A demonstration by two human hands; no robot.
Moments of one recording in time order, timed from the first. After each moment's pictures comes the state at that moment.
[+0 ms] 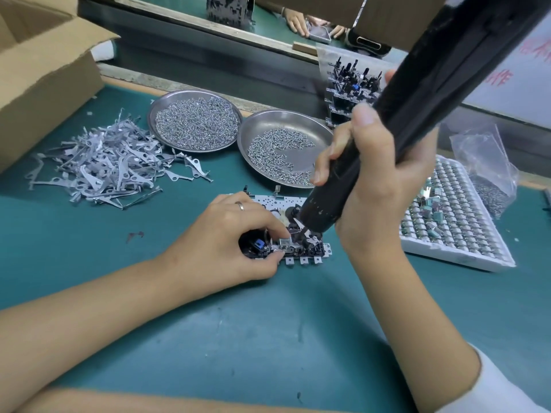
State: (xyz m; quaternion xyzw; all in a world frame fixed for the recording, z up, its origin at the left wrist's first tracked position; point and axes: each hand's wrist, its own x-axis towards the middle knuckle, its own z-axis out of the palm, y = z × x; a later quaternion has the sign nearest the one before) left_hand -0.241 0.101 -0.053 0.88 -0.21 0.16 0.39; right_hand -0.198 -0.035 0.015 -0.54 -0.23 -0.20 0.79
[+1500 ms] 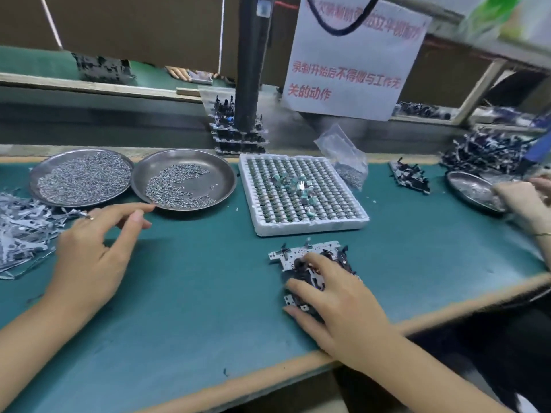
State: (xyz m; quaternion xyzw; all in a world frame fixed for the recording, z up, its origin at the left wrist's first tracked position) left_hand -0.223 0.121 -0.063 0.85 -0.13 0.30 0.42; right_hand -0.316 -0.185 -0.045 -0.96 -0.22 -0.18 0.04
